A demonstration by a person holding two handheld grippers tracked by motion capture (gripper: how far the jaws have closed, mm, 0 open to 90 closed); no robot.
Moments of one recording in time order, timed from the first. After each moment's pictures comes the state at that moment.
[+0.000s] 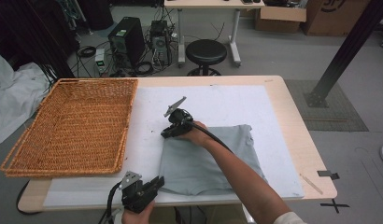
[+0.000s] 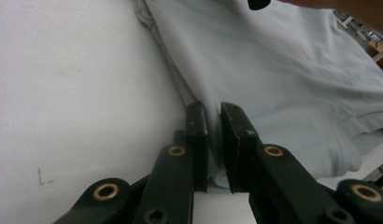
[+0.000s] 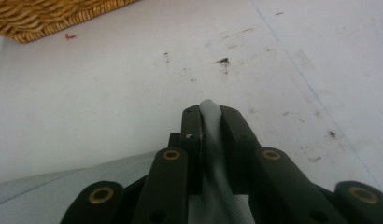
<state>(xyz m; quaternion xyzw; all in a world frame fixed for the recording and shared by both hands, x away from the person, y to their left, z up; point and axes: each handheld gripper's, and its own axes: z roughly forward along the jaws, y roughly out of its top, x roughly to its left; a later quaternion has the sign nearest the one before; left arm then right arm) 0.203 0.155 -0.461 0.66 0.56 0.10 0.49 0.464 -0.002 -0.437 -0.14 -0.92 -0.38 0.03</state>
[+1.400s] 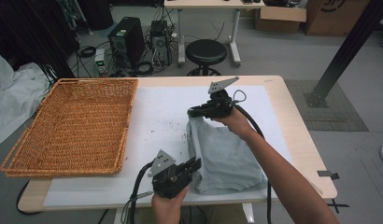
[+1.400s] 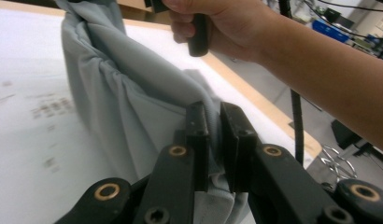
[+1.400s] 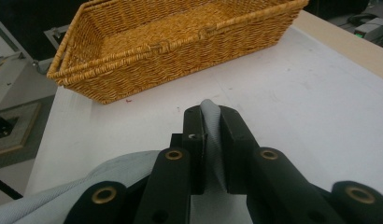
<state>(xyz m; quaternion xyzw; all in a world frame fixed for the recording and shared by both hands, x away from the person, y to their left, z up) 0.215 0.065 -0.374 0.68 0.44 0.10 0.58 0.454 -0.125 -0.347 -0.15 -0.84 -0.51 0.01</state>
